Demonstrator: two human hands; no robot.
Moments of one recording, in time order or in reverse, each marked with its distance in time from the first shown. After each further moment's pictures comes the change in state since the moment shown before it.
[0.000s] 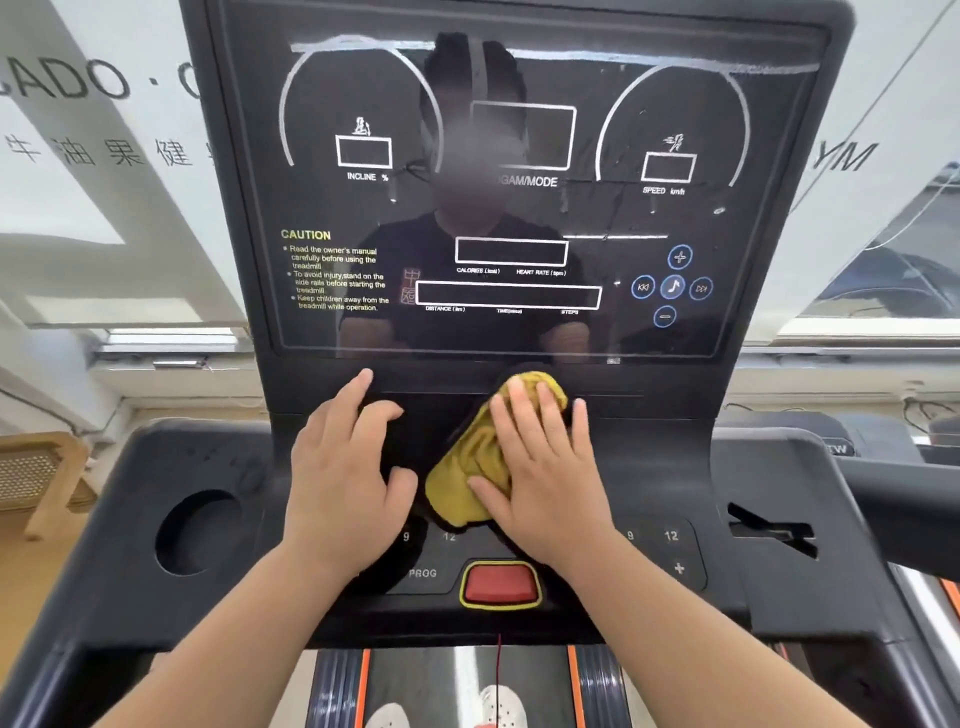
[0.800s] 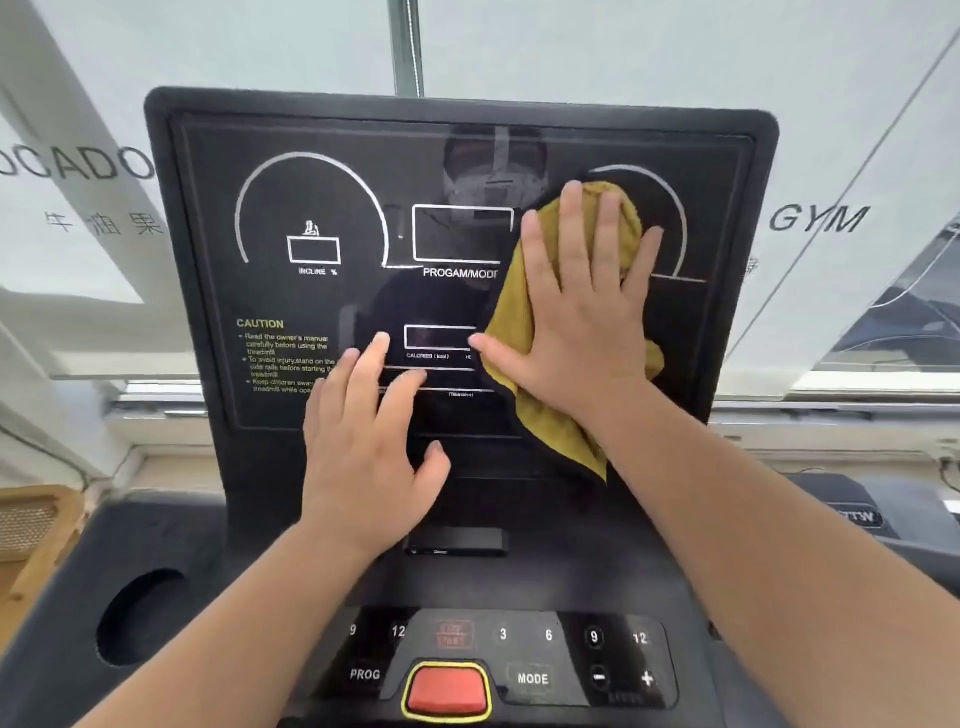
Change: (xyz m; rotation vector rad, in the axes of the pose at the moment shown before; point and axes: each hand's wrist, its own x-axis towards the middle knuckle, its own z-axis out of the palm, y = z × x) left_hand 0.086 0.073 -0.002 0.181 0.246 0.141; right_hand 0.167 0.108 -0.117 -0.143 0.296 0.047
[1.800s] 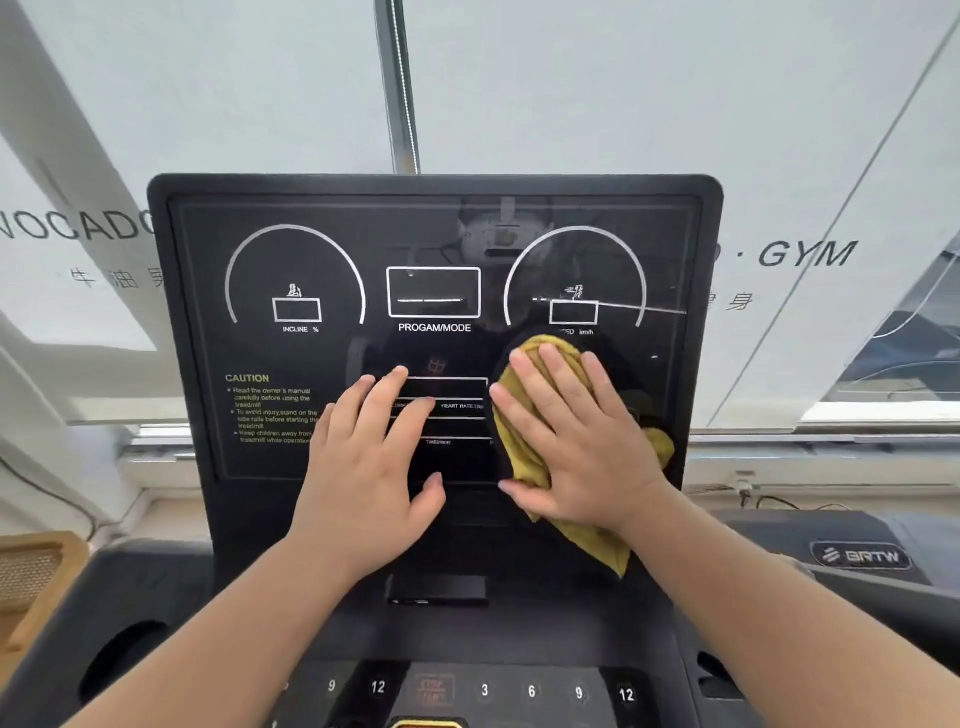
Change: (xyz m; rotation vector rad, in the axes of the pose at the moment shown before) left_hand 0.028 0.016 -0.008 0.096 -0.111 0.100; right_hand -0.064 0.041 0.030 0.031 0.070 -0.438
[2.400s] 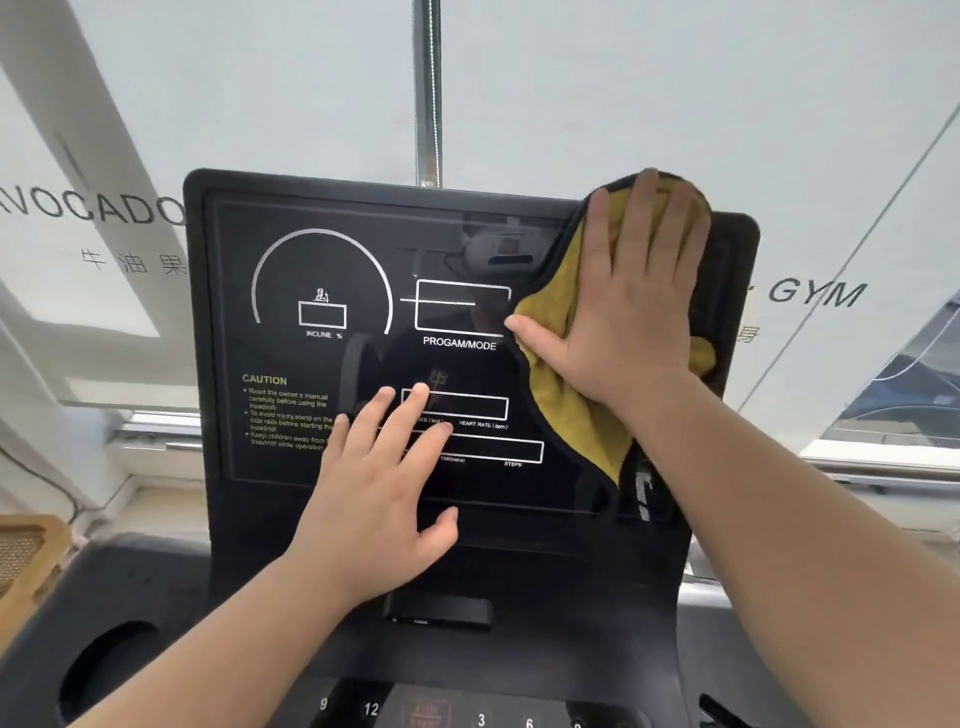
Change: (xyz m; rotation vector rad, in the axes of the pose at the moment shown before) left_hand -0.006 -0.004 -0.002 0.018 -0.092 0.025; right_hand 0.113 0.056 -0.050 -0.091 -0.050 0.536
